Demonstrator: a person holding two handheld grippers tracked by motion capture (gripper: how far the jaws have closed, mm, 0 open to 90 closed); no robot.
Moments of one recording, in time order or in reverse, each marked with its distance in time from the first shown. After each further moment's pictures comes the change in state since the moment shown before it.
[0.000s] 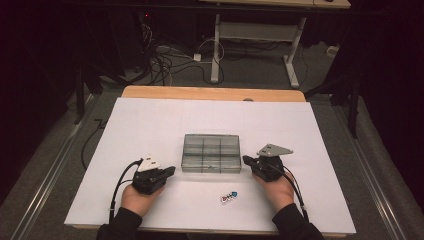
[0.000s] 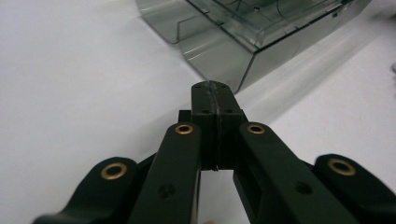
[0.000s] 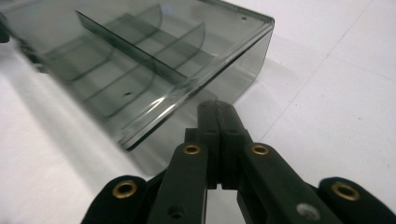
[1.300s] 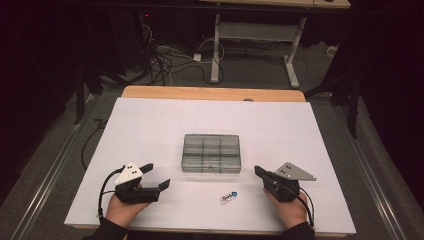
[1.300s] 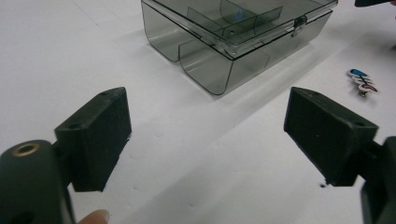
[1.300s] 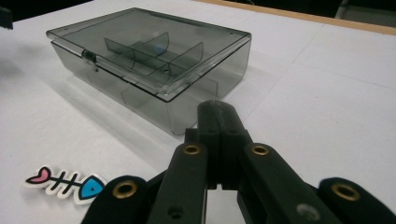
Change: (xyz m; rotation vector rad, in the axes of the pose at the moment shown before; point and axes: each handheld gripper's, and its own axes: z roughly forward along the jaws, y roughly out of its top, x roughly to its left) left arm -0.001 -0.010 -0.033 -0.107 -0.041 0.047; right arm 0.018 -0.034 -0.050 -0.160 -0.056 0.030
